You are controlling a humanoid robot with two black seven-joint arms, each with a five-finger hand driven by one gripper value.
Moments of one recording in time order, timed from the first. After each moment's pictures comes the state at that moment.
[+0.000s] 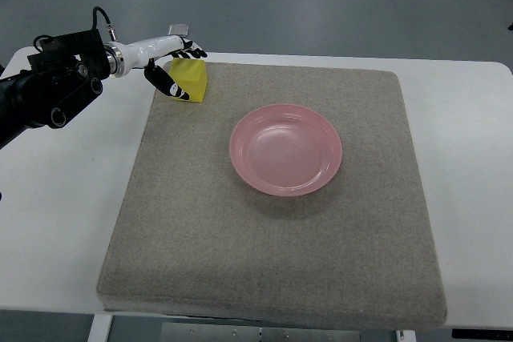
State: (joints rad) left arm -1.13 0.30 -0.27 -0.48 1.34 -0.20 -0.31; right arm 0.03 0.00 -0.10 0.17 -0.05 -0.09 0.00
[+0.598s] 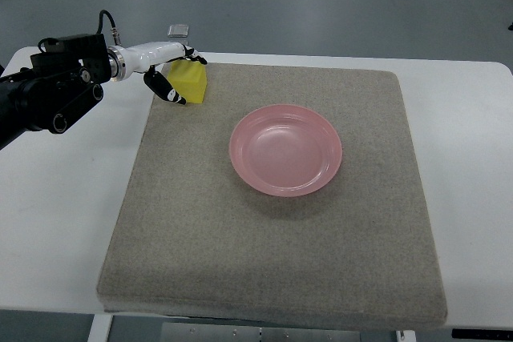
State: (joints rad) left arm -1.14 0.30 -0.23 -0.48 1.42 -0.17 -0.33; right arm 0.03 0.00 -0.10 0.17 -0.05 -0.09 0.00
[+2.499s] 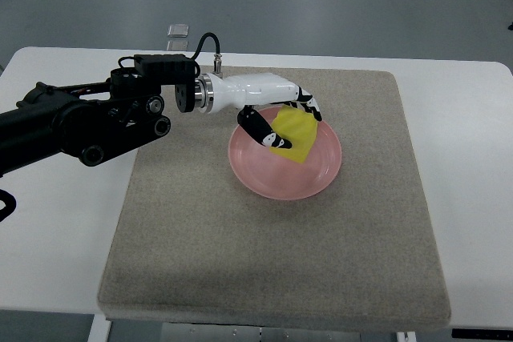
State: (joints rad) left arm -1.16 0.31 -0.16 -1.04 1.45 -0.14 -0.34; right arm 0.03 0.00 -0.10 0.17 -0.05 -0.09 0.00
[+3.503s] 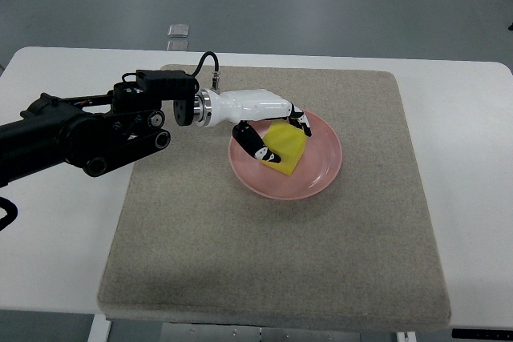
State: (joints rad) left arm -1.13 0.29 -0.15 -1.00 1.46 -0.12 -0.34; right arm 0.03 0.00 -0.10 0.17 -0.05 -0.09 0.00
